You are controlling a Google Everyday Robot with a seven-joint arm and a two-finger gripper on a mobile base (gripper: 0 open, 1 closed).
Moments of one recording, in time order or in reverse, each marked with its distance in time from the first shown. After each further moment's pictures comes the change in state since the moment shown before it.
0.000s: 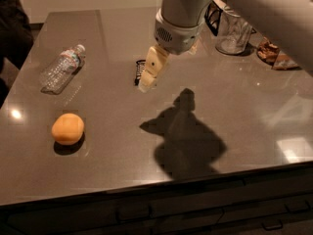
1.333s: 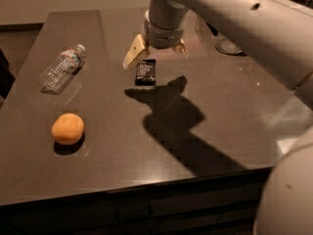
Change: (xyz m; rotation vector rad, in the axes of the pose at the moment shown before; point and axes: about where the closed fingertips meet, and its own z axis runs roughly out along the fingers) arm -0.068 -0.044 0.050 0.033 -0.104 0.495
